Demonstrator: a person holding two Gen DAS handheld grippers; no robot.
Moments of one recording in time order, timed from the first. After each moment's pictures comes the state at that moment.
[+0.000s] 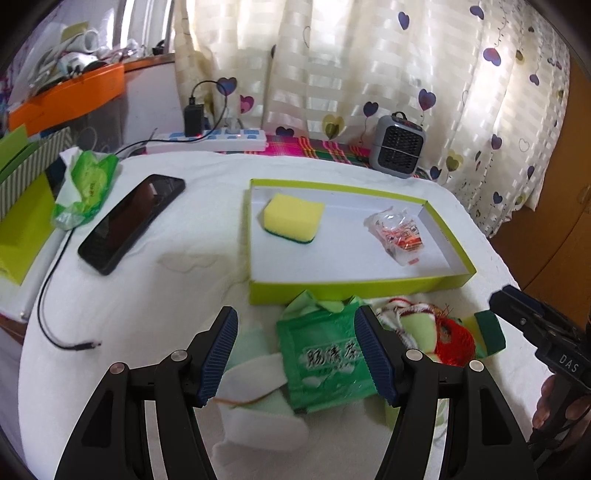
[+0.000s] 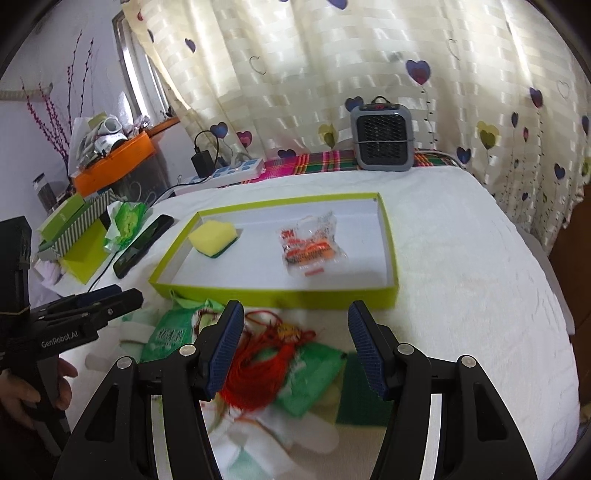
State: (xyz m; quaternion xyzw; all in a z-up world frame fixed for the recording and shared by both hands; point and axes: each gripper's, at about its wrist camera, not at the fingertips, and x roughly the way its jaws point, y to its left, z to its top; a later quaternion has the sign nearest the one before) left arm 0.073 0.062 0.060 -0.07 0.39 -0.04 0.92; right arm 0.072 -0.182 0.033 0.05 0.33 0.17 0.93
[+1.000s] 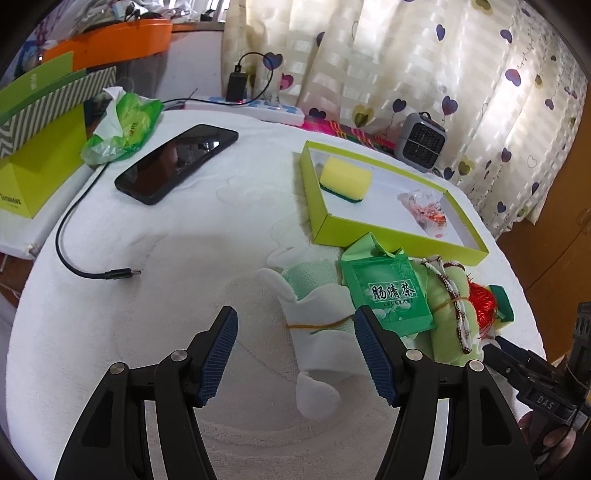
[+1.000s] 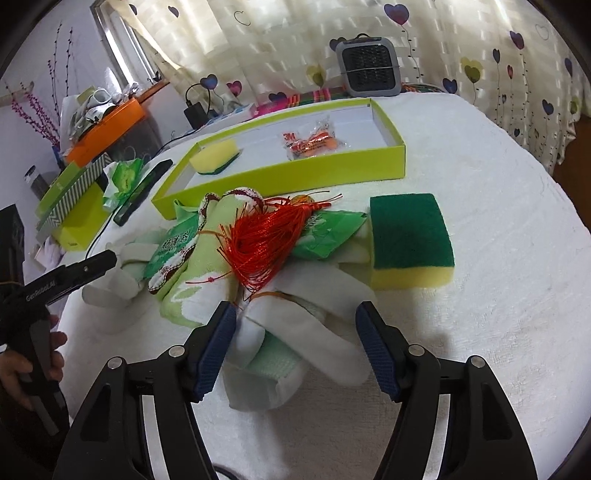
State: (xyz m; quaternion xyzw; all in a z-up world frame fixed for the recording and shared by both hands) left arm 0.037 0.119 0.027 -0.13 0.41 -0.04 0.90; right arm 0.026 -0.166 -0.022 0.08 0.40 0.16 0.90
